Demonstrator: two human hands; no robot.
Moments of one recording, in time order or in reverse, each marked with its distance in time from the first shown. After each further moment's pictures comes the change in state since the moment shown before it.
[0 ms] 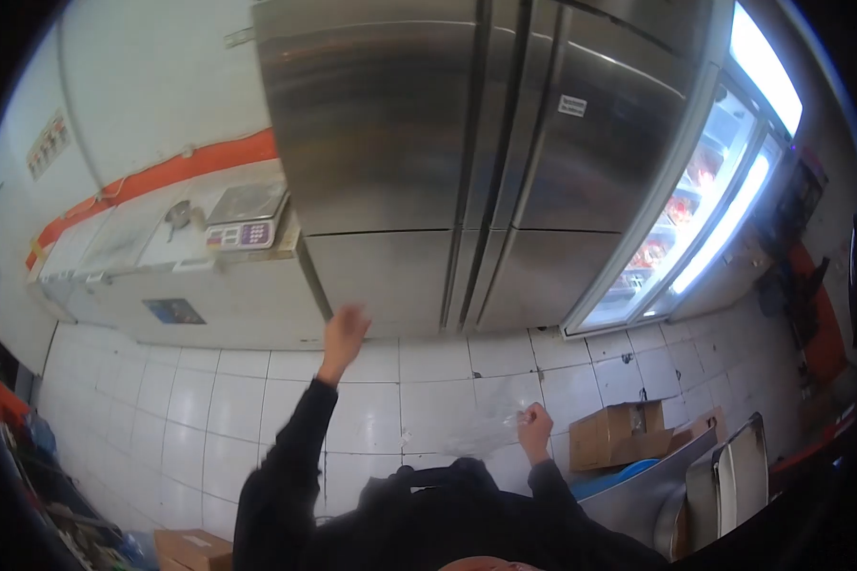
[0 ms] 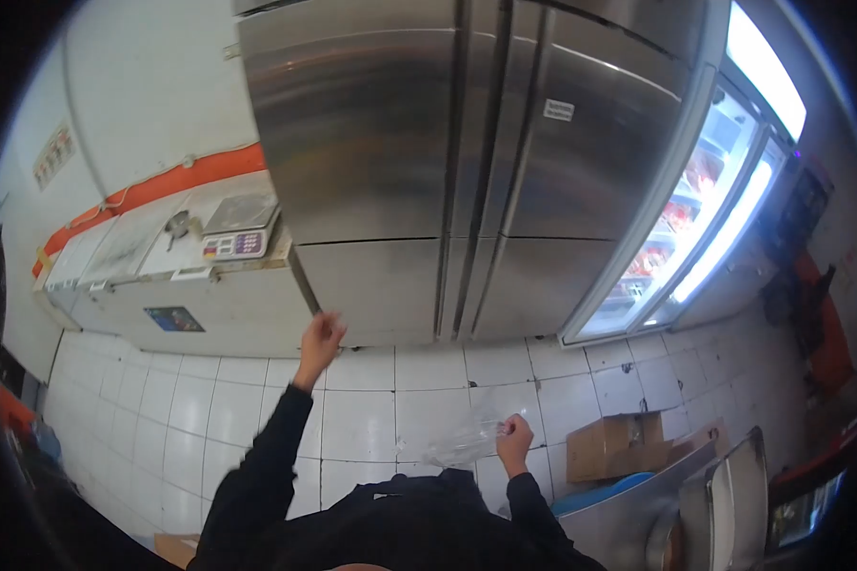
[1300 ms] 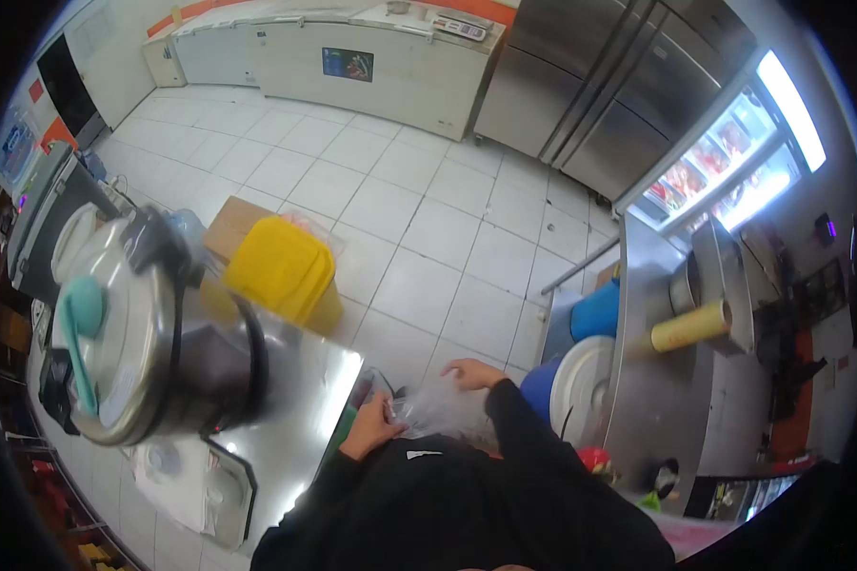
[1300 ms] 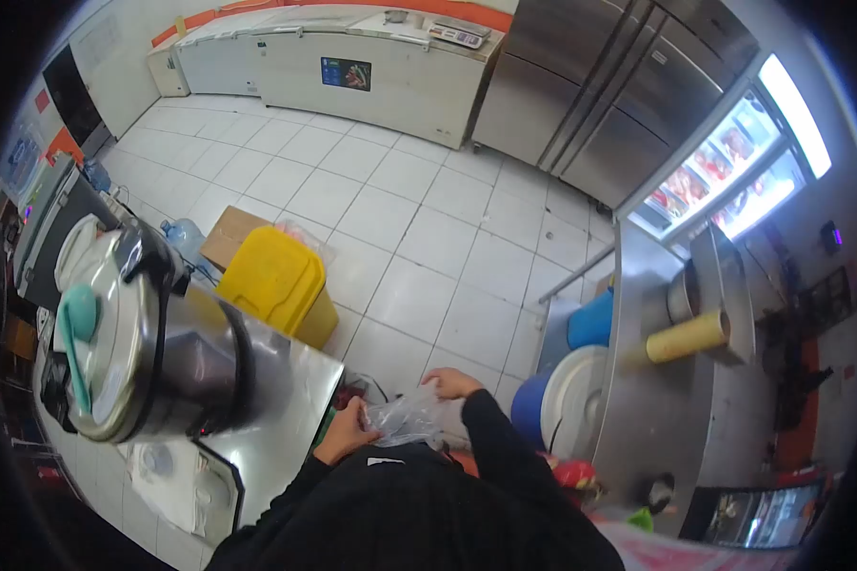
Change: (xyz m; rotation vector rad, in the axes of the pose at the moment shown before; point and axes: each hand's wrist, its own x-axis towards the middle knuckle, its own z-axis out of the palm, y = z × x) left_hand -1.316 0.252 -0.394 0.035 -0.202 -0.532; right_hand -0.971 -0.104 -0.320 -0.137 -1.654 -0.373
